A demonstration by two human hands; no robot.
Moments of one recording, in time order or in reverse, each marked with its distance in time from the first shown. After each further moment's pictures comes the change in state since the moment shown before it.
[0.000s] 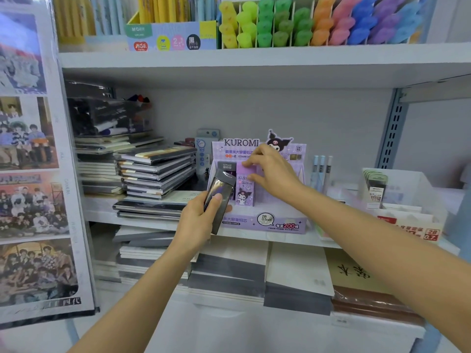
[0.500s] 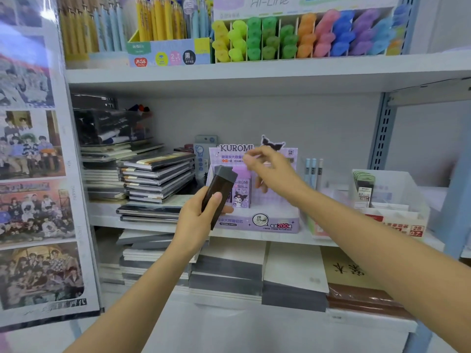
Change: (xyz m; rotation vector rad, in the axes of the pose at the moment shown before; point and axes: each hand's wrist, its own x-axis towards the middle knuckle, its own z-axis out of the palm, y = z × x) left_hand -0.013 0.019 0.000 0.032 -0.025 0.162; right_hand -0.024 -0.023 -0.034 0.688 -0.011 0.247
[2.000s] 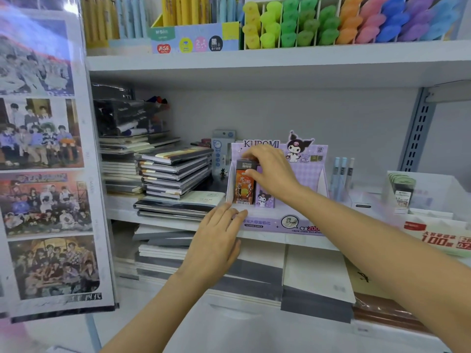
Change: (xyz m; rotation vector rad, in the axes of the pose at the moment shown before) left_hand -0.022 -0.041 -0.012 1.082 -0.128 0.522; right_hand 0.046 0.016 0.053 -0.656 0.071 -0.300
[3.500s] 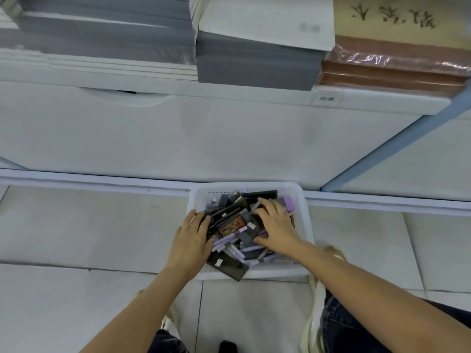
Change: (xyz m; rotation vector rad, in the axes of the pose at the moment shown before) left_hand -0.321 0.205 0.239 -0.346 -1.041 -0.361; right_hand -0.579 0.103 0.192 0.123 -1.037 0.516
